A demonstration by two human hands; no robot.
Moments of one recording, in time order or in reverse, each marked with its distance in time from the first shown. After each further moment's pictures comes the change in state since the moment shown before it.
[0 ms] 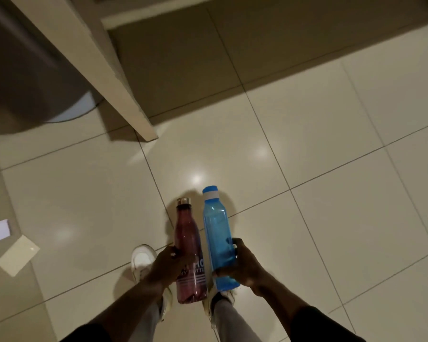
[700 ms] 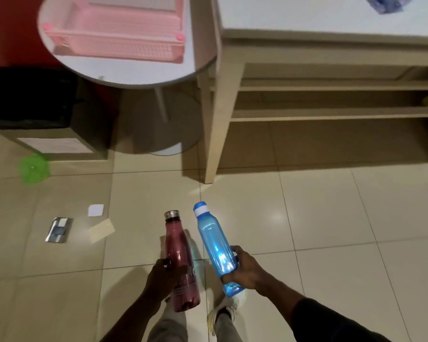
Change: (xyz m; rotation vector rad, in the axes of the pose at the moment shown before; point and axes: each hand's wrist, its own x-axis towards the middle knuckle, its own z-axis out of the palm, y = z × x) left_hand -0.315 -0.005 -0.159 -0.382 0.282 0.099; right_hand -0.269 -0.243 0.061 -0.502 -0.090 -0.192
